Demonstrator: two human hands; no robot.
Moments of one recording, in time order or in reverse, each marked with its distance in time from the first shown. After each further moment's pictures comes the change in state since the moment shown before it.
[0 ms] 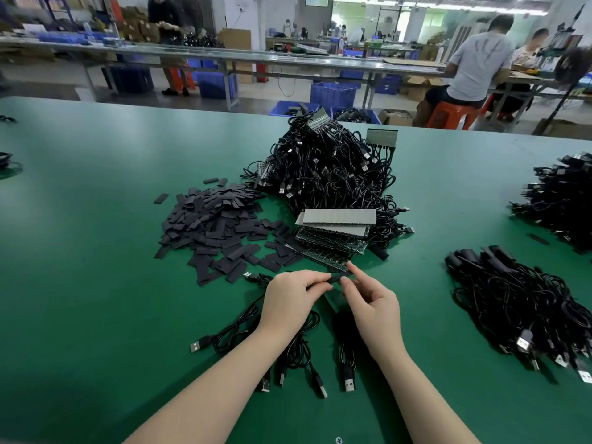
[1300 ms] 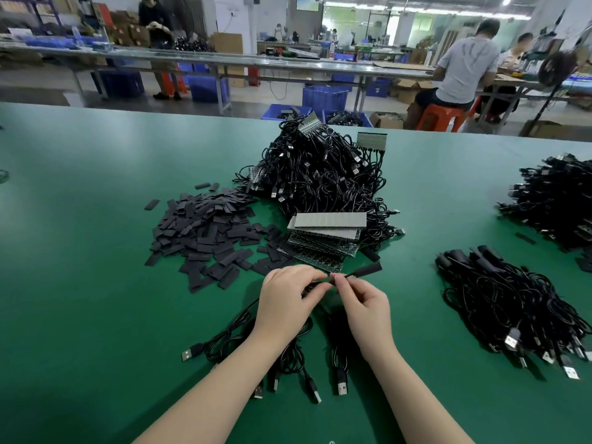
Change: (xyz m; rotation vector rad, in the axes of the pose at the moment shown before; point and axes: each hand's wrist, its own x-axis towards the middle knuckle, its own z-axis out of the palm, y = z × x) left_hand 0.003 0.002 0.002 0.244 0.042 0.184; right_hand -0.002 -0.014 0.002 0.030 0.030 0.034
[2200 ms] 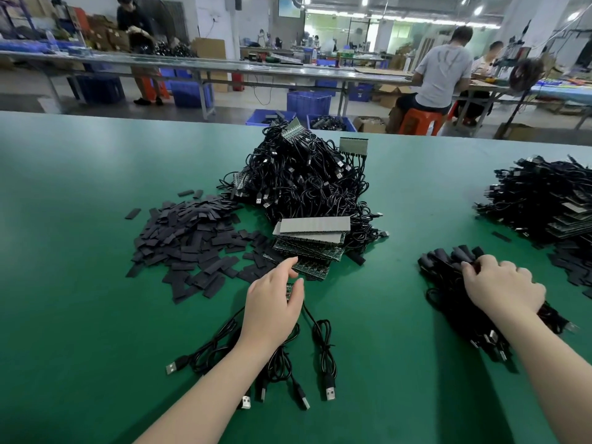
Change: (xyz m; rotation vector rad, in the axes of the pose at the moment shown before) left_hand 0.000 -0.004 0.004 -0.045 -0.036 -0.119; right_hand 0.092 -0.011 -0.206 -1.525 0.292 0.322
